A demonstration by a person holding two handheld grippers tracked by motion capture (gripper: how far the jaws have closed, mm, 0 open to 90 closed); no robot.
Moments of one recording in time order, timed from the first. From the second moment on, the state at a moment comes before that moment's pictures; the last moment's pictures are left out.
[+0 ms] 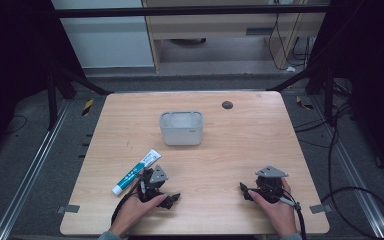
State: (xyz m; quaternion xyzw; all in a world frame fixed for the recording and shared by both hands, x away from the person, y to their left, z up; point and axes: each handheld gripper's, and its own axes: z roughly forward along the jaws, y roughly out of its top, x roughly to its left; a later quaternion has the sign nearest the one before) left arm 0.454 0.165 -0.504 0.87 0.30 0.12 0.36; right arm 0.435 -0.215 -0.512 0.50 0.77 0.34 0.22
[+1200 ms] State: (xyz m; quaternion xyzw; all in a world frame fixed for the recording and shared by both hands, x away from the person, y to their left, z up) left arm 0.529 0.231 -0.450 0.91 0.39 0.08 0.14; right arm 0.437 -0.214 -0.512 0.49 0.77 0.34 0.22
